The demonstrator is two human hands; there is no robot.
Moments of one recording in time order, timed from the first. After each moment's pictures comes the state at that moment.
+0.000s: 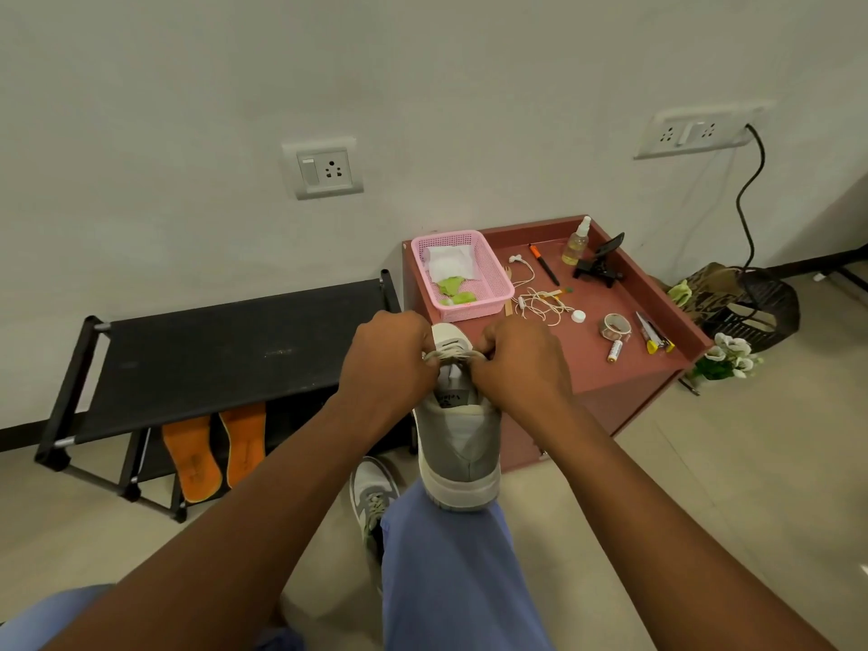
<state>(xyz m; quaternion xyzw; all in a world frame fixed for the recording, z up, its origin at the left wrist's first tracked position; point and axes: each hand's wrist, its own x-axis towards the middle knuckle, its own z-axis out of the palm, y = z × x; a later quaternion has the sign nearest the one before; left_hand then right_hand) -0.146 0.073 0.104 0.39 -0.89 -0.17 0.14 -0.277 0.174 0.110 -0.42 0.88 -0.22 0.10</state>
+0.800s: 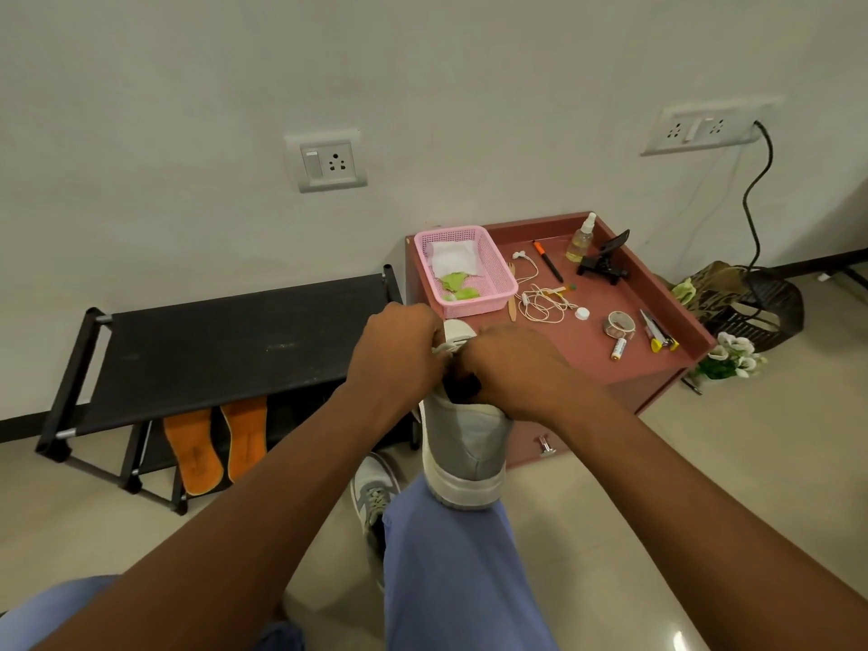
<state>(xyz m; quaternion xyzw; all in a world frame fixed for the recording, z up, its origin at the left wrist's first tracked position) -0.152 0.072 0.104 0.38 -0.90 -0.16 0.13 -0.277 0.174 0.125 -0.71 0.71 0.00 0.04</state>
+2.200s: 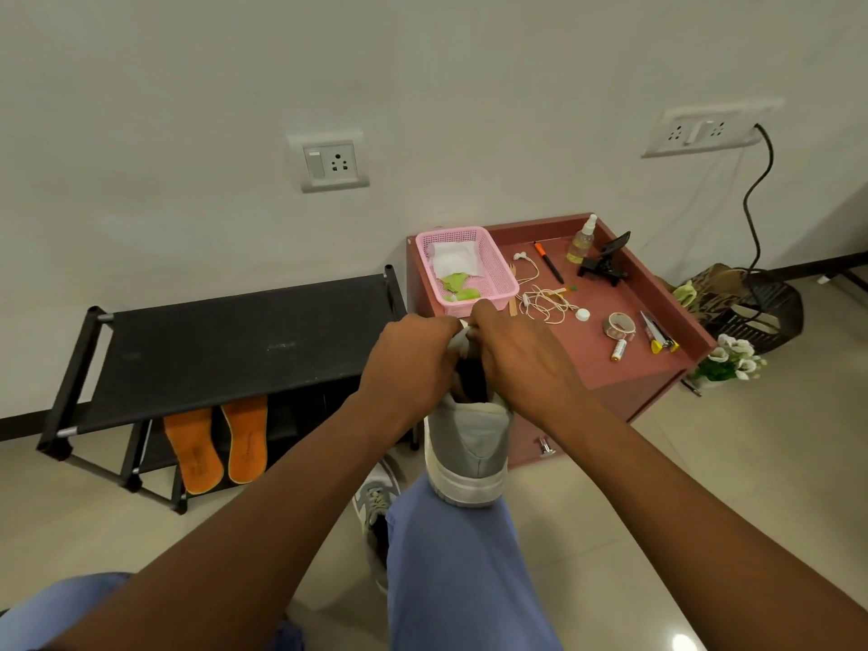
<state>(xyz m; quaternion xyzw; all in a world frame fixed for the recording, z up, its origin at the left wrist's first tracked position) -0.155 0.083 0.093 0.33 -0.91 -0.16 0.16 -0.288 0.175 0.099 -0.63 0.76 -0.15 -0.04</state>
